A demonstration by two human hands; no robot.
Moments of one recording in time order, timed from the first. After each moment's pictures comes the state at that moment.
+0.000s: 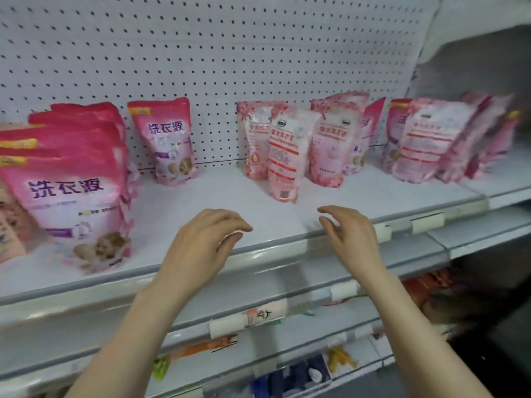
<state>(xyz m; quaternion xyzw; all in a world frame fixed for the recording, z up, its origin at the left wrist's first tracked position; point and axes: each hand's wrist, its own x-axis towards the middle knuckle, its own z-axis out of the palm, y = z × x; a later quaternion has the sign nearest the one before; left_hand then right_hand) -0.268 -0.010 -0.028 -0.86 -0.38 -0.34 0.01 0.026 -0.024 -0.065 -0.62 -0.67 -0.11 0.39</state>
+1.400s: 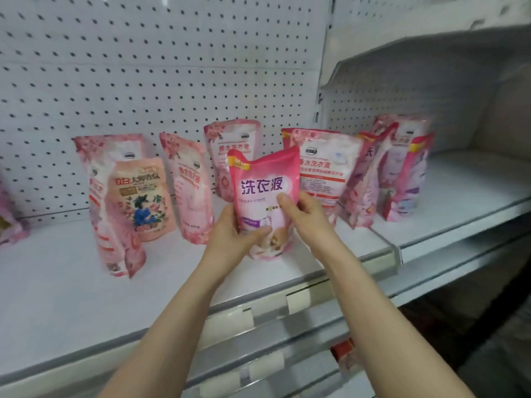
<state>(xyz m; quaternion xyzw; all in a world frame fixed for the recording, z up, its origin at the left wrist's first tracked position) 0.114 0.114 -0.024 -0.67 -0.43 -0.45 -0.41 0.284 0.102 -0.011 -0.51 -0.54 0.31 0.60</state>
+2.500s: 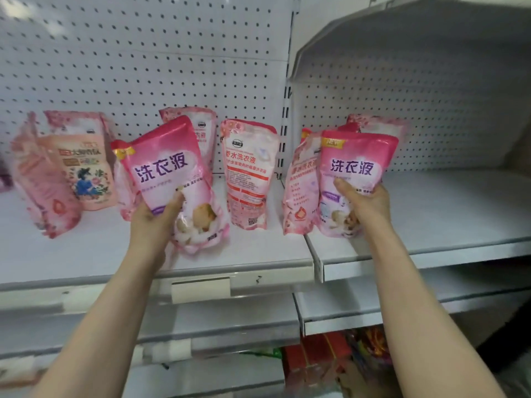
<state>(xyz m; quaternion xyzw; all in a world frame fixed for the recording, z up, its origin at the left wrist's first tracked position) 0.213 0.080 -0.023 -0.45 -0.47 -0.68 -0.34 0.571 0.122 -0.008 -0.56 -0.42 0.31 0.64</state>
